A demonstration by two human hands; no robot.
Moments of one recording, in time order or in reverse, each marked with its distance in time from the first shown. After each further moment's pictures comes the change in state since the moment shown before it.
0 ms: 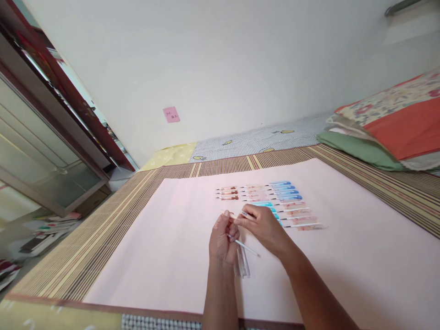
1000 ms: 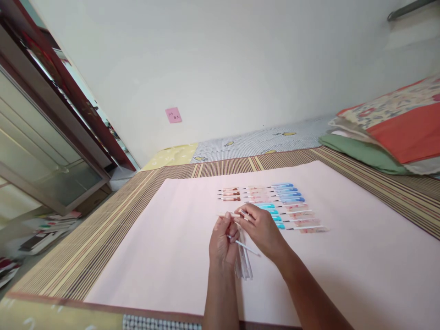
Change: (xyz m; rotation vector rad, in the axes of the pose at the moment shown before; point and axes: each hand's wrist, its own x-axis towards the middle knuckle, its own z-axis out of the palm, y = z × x) left_hand 0.002 0.004 -0.005 -0.037 -0.006 0.018; right_hand 0.002 0.003 0.015 -0.031 0.090 -0.100
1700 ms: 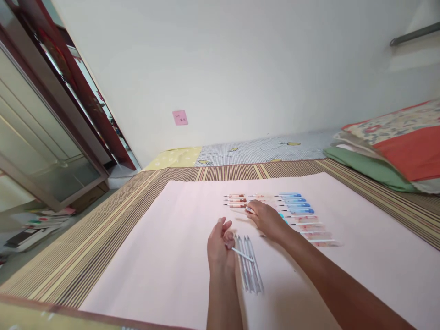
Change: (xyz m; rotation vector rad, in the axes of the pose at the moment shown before) left_hand 0.006 0.024 -0.006 0.042 0.396 0.032; right_hand 0.058 0.037 -0.010 -0.764 -0.213 -0.072
